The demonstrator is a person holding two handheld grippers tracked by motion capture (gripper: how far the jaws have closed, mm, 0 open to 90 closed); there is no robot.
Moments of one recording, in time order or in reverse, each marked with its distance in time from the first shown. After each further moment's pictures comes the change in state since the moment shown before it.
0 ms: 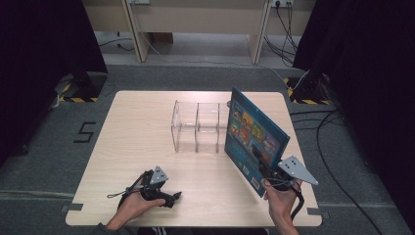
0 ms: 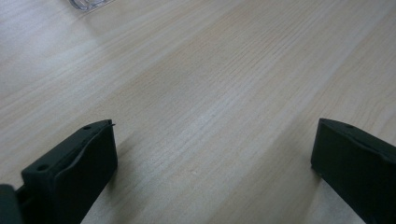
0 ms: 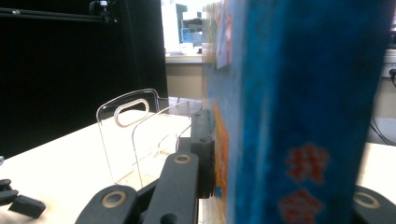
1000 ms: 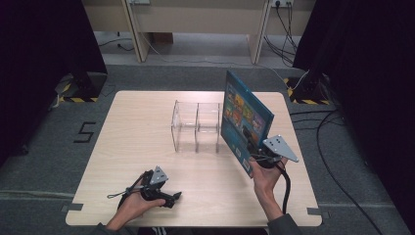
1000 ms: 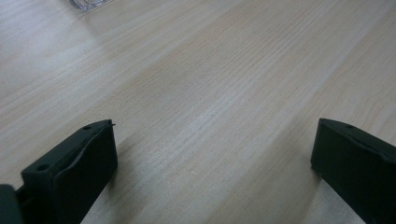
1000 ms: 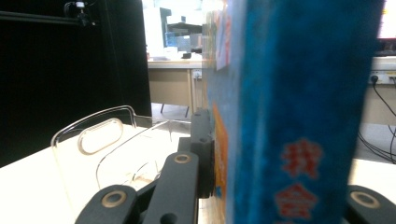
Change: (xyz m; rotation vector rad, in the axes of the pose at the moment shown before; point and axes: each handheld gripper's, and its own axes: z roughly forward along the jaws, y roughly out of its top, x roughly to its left) left arm -0.001 0.000 0.000 -0.001 0.001 0.000; right arm -0.001 0.011 0.063 -0.018 -0.070 0.001
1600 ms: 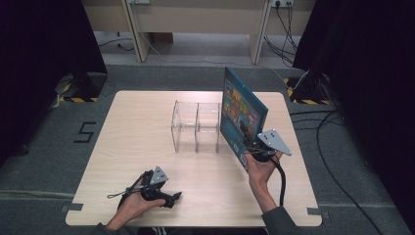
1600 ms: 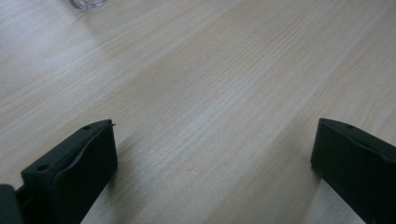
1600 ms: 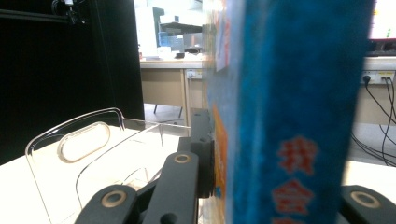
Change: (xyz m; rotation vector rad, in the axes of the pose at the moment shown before) left arm 0.000 0.000 0.000 0.000 -0.002 0.001; right arm 0.000 -0.003 0.024 -0.001 -0.031 -0.004
